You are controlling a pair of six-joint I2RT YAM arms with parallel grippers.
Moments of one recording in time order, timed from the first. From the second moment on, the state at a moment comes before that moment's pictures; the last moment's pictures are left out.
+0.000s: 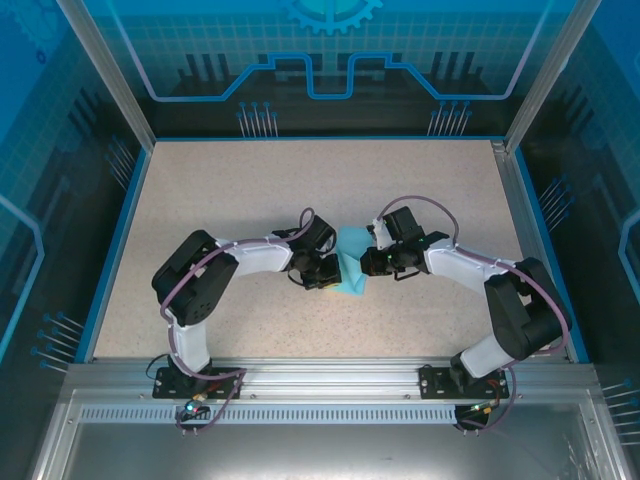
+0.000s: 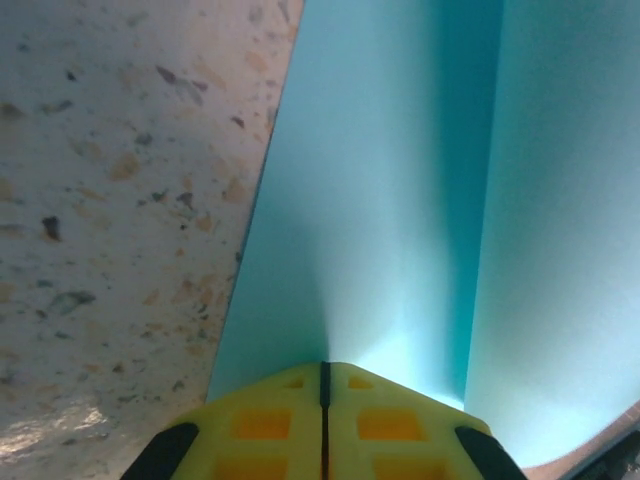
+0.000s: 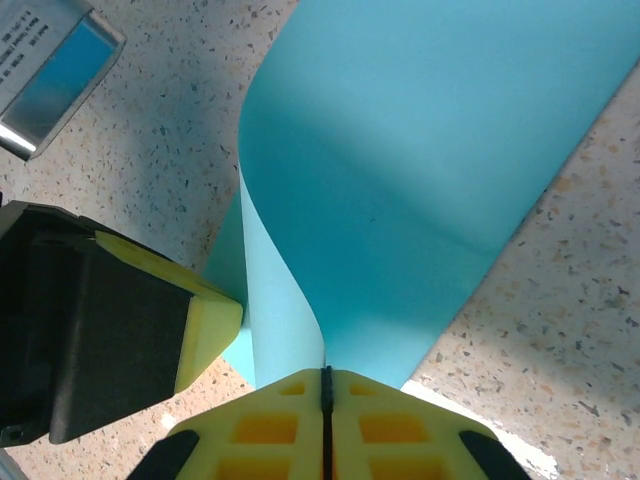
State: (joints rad) left arm -0.68 1.88 1.07 -0.34 0.36 -0.95; right arm 0.46 1.53 0.82 -0.36 -0.37 0.36
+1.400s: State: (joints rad) left arm -0.69 1.84 1.08 -0.46 0.17 -0.87; right arm 0.46 1.78 1.00 -0.39 -0.38 0.26
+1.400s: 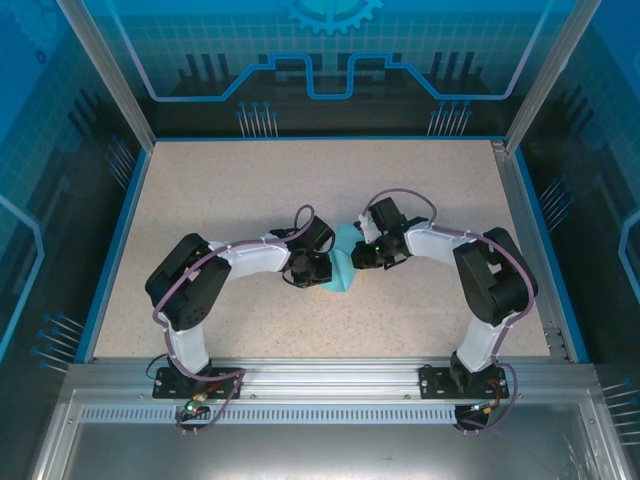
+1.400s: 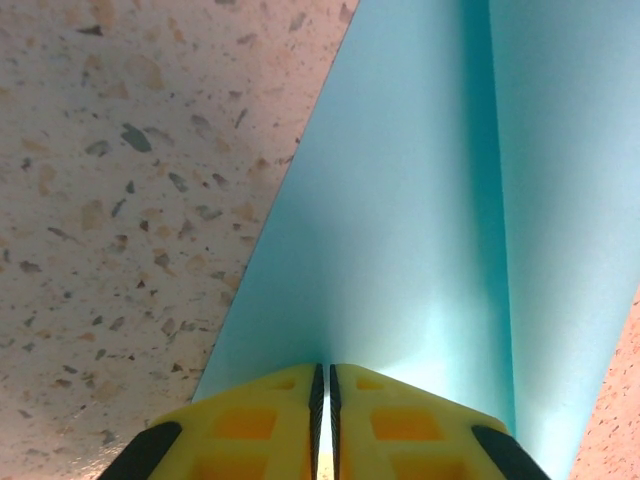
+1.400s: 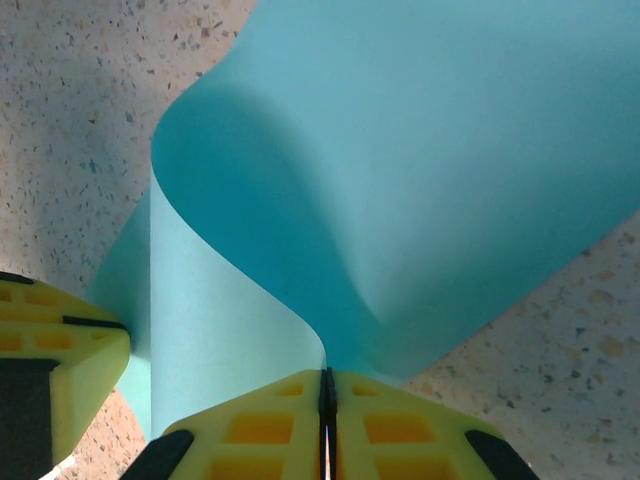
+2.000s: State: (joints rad) left arm -0.69 1.83 1.08 -0.45 0.17 -0.87; right arm 0.47 1.79 1.02 -0.43 -0.36 0.24
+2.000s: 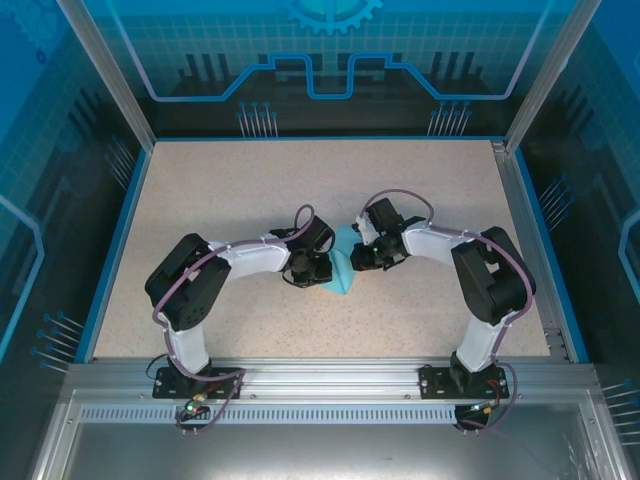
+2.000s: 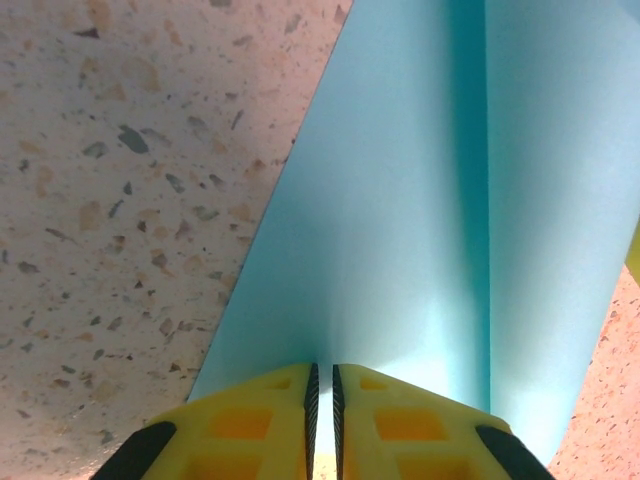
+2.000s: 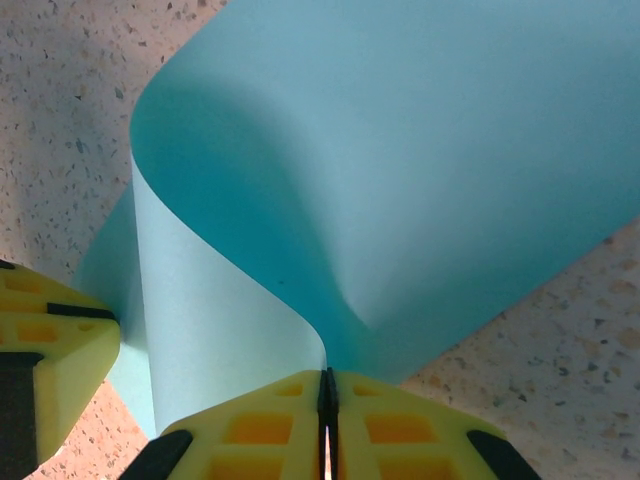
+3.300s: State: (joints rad) left arm -0.69 1.83 1.07 -0.45 0.17 -0.87; right arm 0.49 1.84 1.06 -0.46 -0.32 0.24
